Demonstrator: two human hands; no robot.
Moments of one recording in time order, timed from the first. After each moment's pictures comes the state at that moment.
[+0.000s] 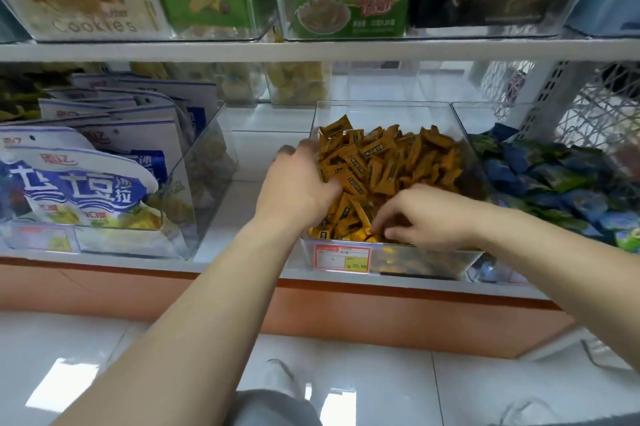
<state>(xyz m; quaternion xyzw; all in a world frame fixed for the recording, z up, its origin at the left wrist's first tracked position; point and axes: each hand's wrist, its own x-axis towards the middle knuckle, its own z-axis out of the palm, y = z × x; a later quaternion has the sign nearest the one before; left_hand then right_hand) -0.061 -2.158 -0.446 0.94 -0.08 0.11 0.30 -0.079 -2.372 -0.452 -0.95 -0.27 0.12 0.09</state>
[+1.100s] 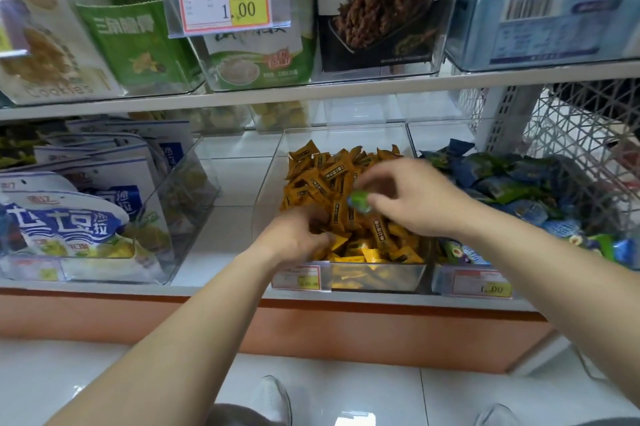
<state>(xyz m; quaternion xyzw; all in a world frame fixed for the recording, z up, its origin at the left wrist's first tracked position) -0.057 -2.200 -0.482 0.95 -0.14 -0.08 0.25 -0.087 -2.423 -0.421 -0.94 -0.19 -0.07 0.28</state>
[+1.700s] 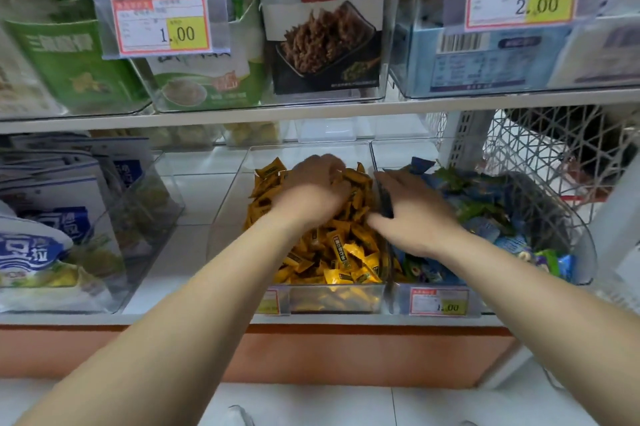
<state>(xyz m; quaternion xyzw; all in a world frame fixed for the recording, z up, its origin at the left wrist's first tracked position) -0.019 -2.297 -0.429 0.94 -0.19 0.06 0.29 -0.085 -2.475 -0.445 -0.98 -0.05 -0.09 0.18</state>
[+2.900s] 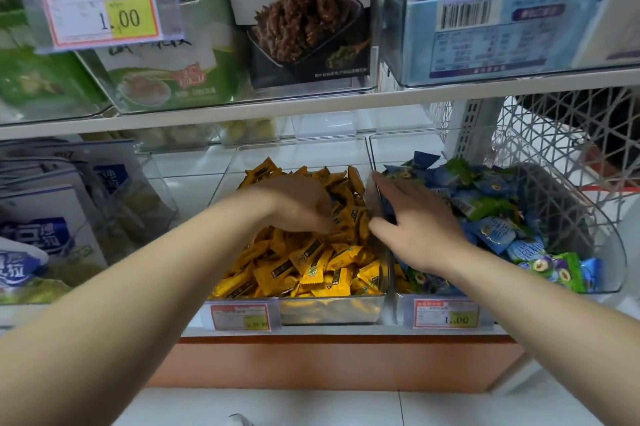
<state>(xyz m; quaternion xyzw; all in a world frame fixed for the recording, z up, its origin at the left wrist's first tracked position) -0.001 -2.284 -0.407 0.93 -0.30 -0.19 -0.02 -0.082 -2.480 -0.464 -0.97 -0.03 -0.06 0.21</state>
